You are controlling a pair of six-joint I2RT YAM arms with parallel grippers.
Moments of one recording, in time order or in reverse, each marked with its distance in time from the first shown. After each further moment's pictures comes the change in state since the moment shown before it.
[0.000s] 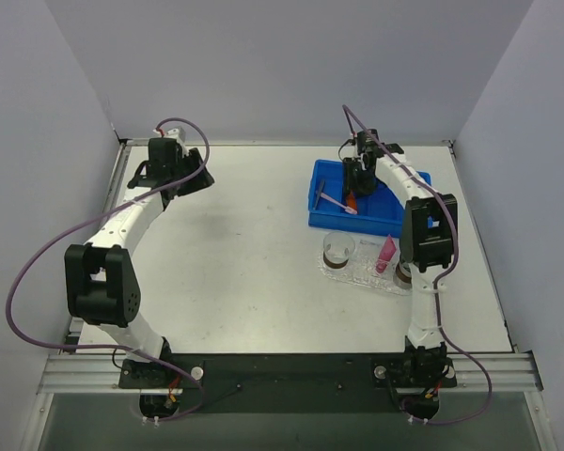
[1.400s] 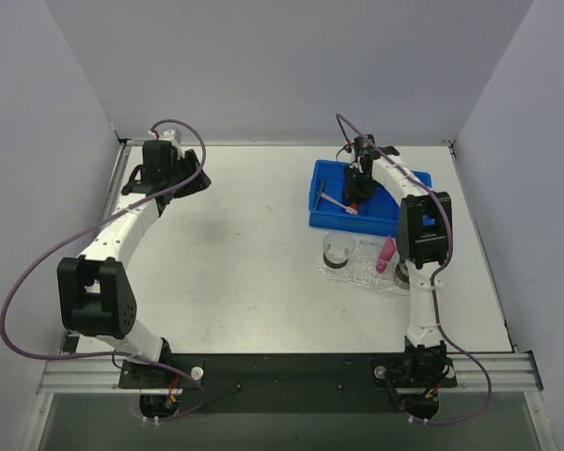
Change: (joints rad) left arm 0.008 -0.080 -0.049 -0.004 -0.004 0.011; right arm 0.006 0.072 0.022 -0.039 0.026 -0.096
